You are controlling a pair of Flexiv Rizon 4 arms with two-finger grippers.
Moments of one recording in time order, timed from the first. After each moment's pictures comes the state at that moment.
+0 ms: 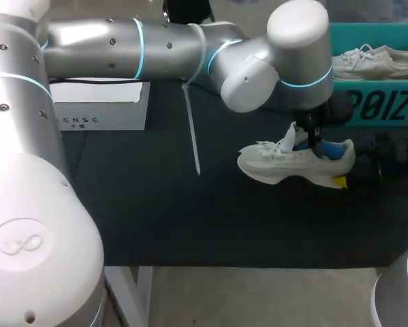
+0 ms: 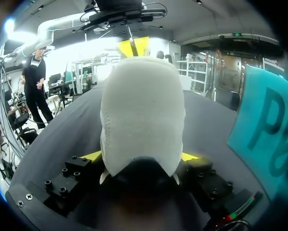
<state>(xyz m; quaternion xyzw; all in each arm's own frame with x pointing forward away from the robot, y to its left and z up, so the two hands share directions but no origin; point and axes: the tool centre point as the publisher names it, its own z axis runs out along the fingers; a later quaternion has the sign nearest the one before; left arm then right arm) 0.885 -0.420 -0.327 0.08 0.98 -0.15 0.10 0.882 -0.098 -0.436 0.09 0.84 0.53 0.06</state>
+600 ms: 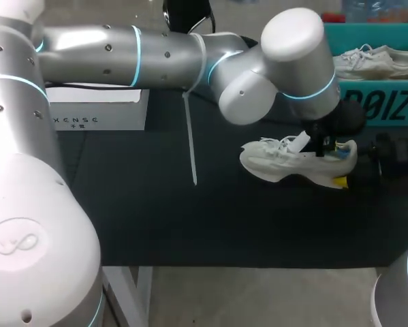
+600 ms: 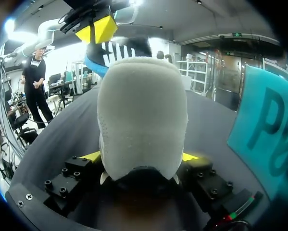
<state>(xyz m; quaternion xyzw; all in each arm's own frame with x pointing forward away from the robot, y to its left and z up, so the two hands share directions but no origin) 0.843 -0.446 -0.306 0.15 0.96 -0.20 0.12 0.881 -0.100 -0.435 0.09 0.84 0.53 0.06</state>
